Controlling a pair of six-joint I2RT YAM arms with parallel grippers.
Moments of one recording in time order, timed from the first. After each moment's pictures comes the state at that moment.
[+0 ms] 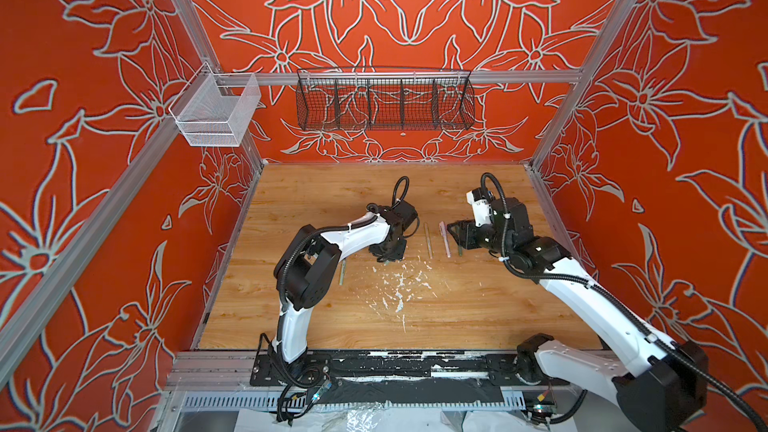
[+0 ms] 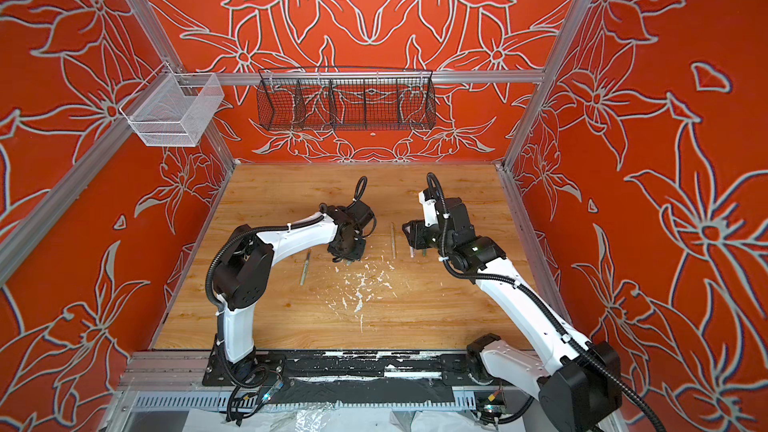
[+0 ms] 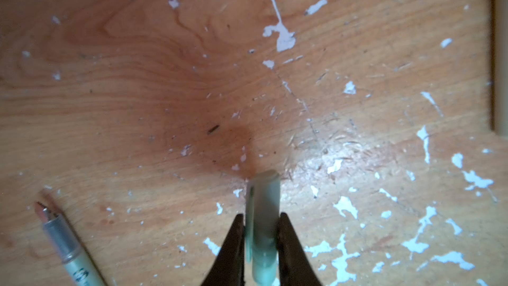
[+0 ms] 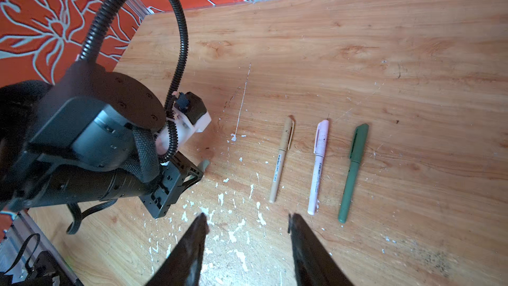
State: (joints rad) left arm -0.65 2.00 1.47 -0.87 -0.09 -0.43; right arm 0.42 1.09 0.91 -0.45 -0.16 0.34
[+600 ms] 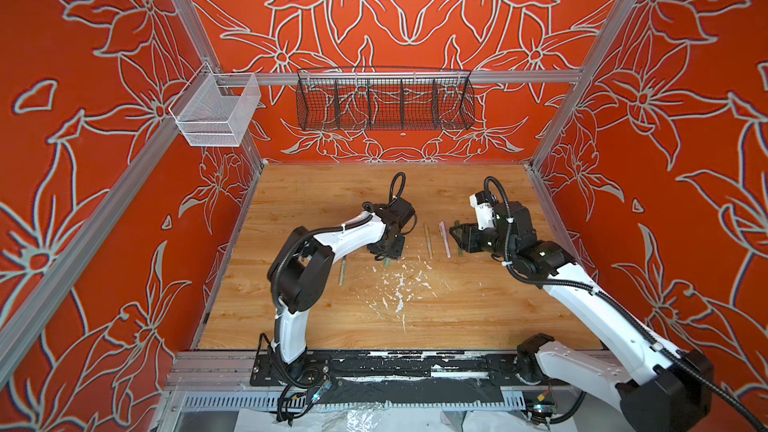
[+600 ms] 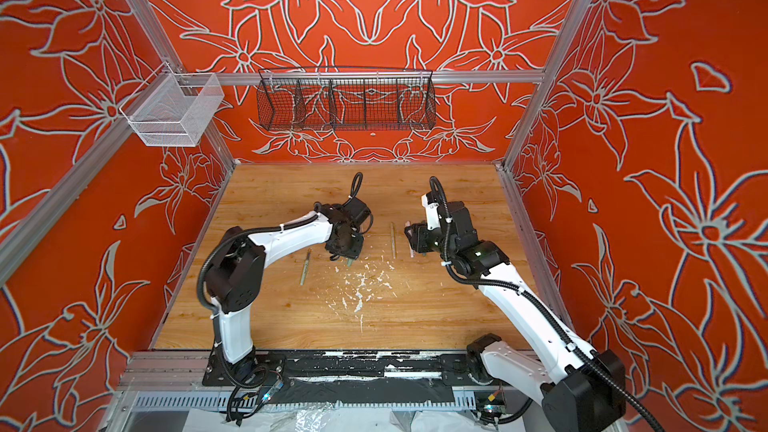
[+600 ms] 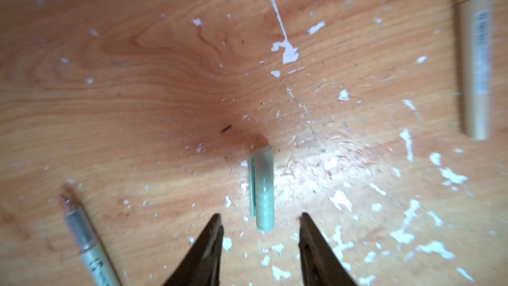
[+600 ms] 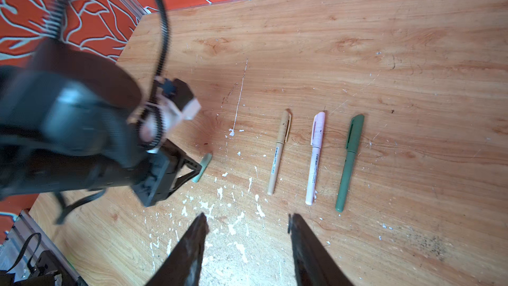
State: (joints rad) left arm -0.63 1.85 1.41 -0.85 -0.11 -0.44; right arm 0.42 1.04 0.89 -0.46 -0.16 0.37
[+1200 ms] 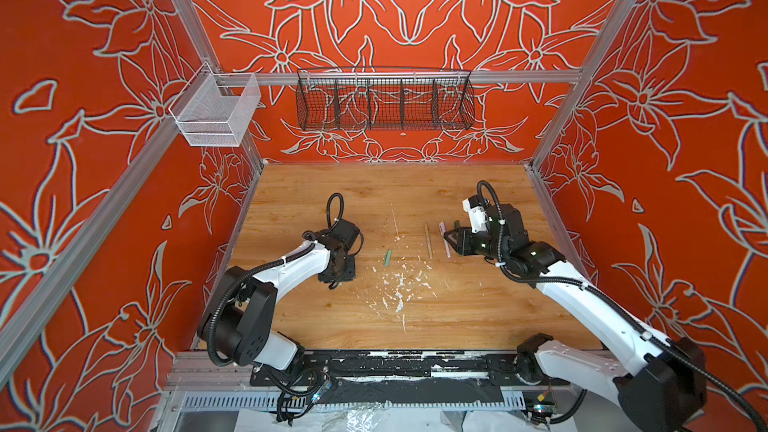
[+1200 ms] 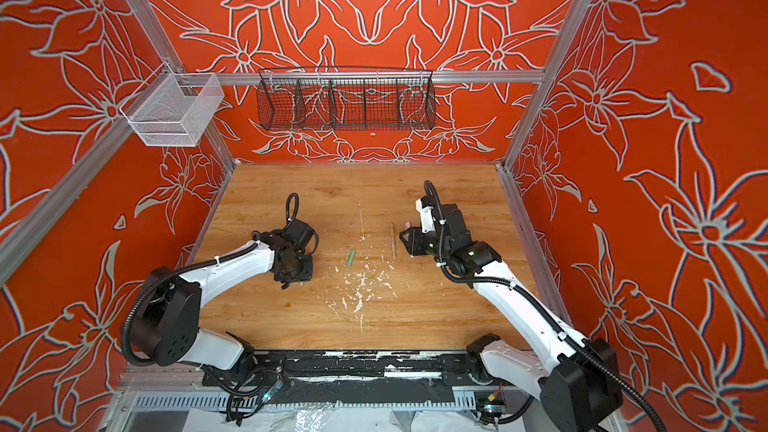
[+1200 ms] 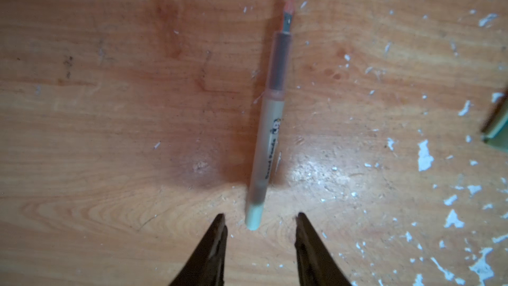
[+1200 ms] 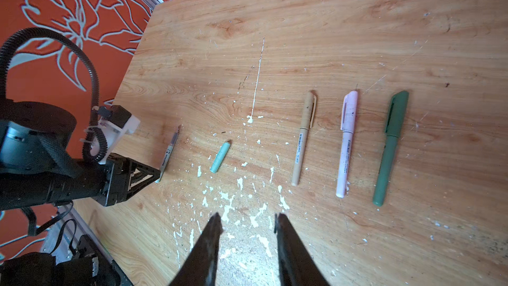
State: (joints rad) left arm -0.38 1.48 0.85 -0.74 -0.08 -0.56; right arm 0.45 1.09 0.85 -0.40 -0.24 0.46
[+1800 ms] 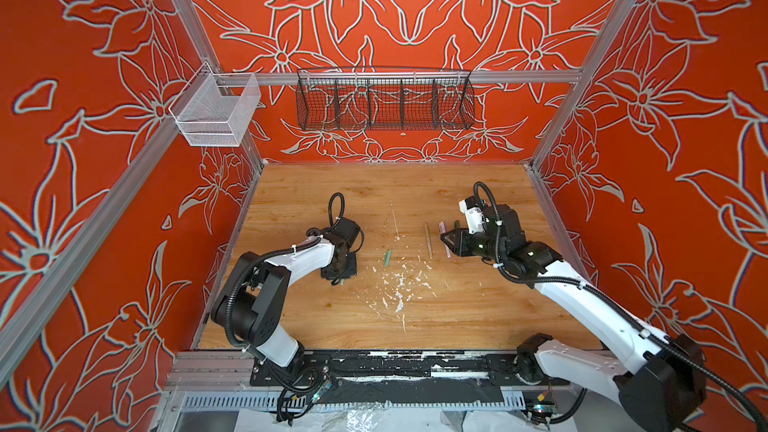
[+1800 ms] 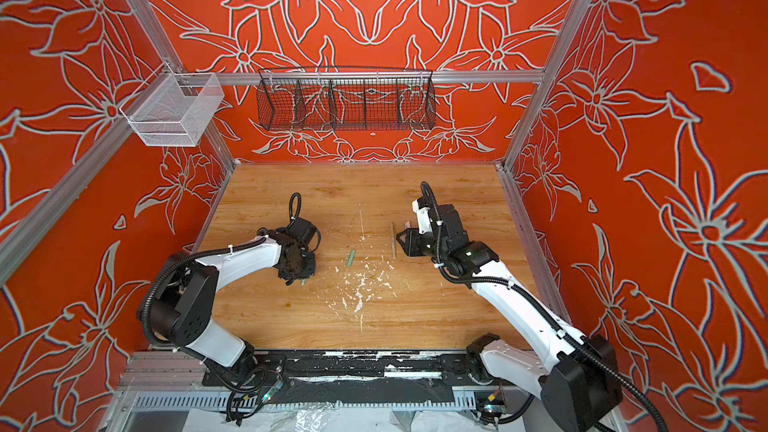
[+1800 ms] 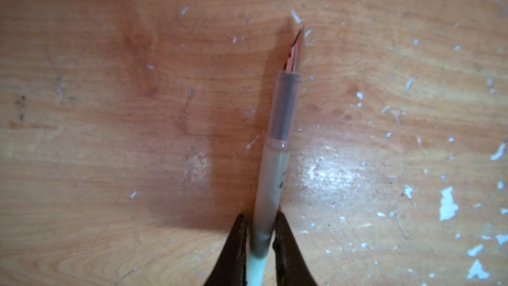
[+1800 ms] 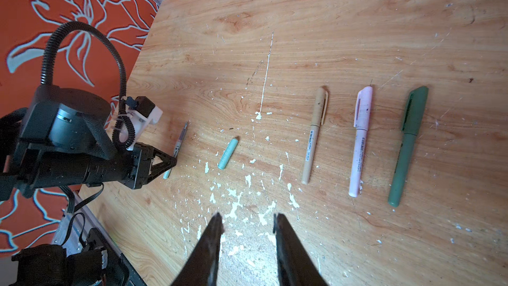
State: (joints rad) left arm -0.37 1.59 0.87 -0.67 -0.07 -0.53; right arm 0.47 1.09 0.85 -0.40 -0.24 0.47
